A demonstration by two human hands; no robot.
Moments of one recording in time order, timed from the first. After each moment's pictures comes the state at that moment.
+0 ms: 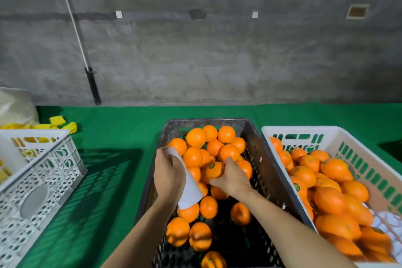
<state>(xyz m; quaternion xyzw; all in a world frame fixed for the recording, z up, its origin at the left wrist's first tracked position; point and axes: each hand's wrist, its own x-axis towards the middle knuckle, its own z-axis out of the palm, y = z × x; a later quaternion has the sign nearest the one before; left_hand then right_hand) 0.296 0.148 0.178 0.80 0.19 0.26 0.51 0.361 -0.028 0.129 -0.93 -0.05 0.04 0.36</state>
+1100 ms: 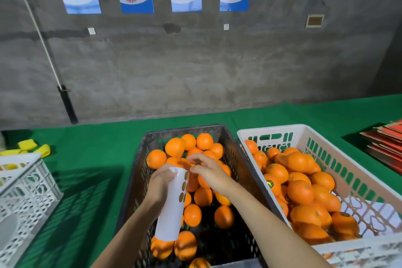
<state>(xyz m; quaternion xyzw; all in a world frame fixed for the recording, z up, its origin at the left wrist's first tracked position) 0.291 0.136 0.187 0.64 0.03 0.02 0.77 0.333 -0.039 0.190 -0.78 -0.16 0.09 0.60</state>
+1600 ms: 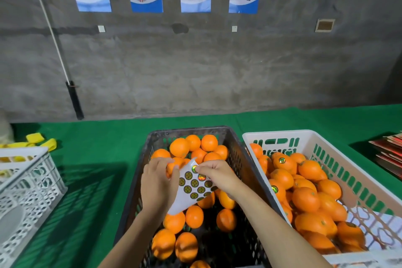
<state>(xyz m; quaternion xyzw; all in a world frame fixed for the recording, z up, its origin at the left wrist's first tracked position) 0.291 0.139 0.183 0.91 0.03 0.30 0.30 0.331 -0.044 0.194 -0.77 -0.10 0.09 0.62</state>
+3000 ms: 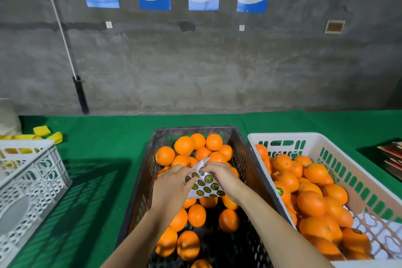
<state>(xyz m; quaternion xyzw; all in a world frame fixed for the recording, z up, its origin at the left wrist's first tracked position) 0.292 0.132 0.168 0.94 -0.06 0.24 0.25 0.333 -0.039 0.191 -0.73 -0.06 0.16 0.66</state>
